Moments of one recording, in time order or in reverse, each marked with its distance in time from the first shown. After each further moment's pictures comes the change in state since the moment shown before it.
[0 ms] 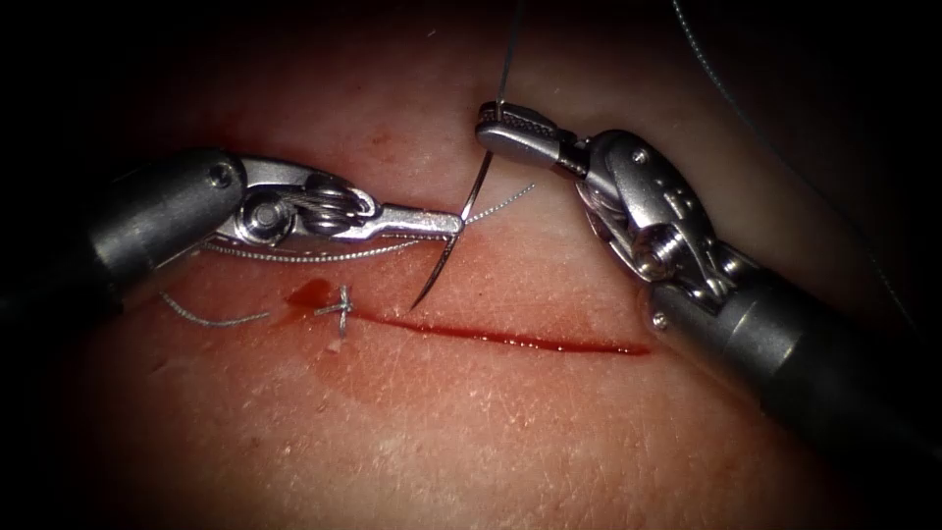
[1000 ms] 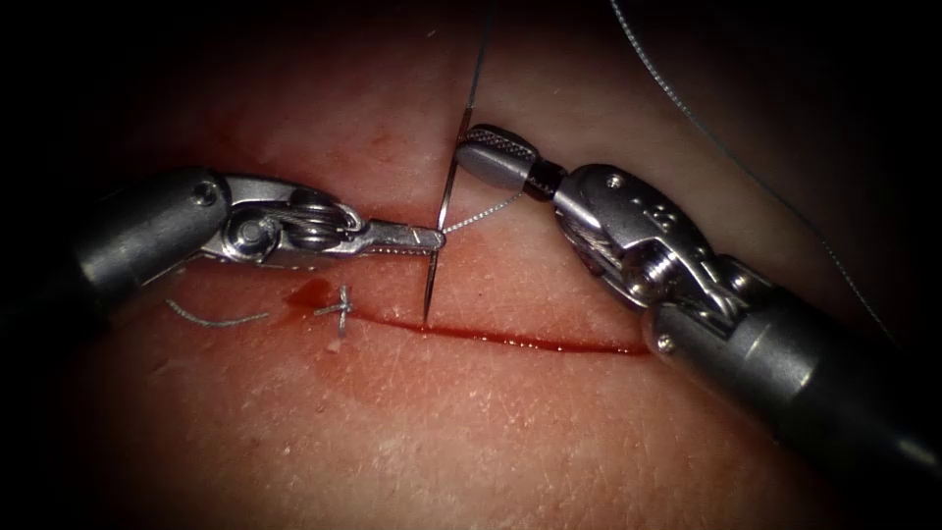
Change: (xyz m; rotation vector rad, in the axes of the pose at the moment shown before) right arm -0.001 -0.003 0.001 -0.324 -0.229 0.242; left arm 0.001 0.001 -0.001 -0.162 -0.041 -0.030
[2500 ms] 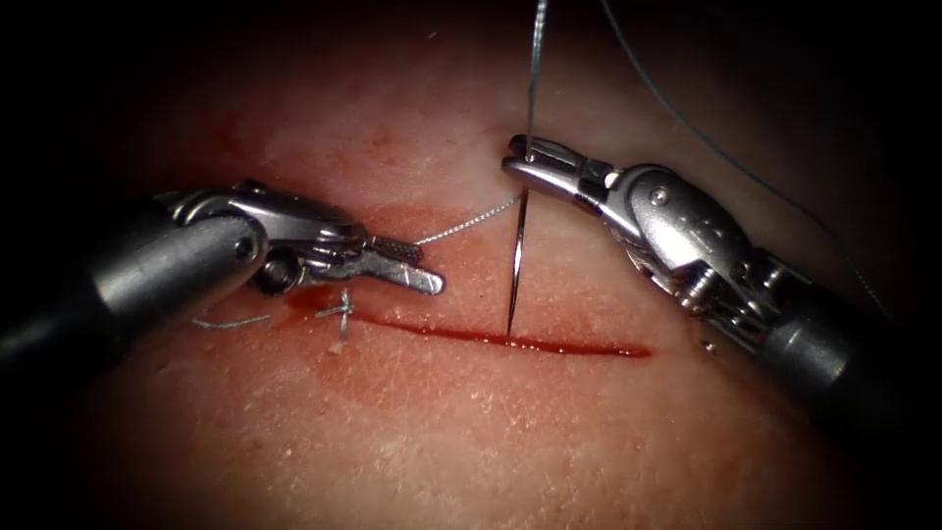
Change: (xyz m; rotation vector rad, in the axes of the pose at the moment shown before) right arm 0.000 0.002 -0.003 0.102 0.070 -0.649; left arm 0.001 0.001 0.001 0.145 0.152 0.587
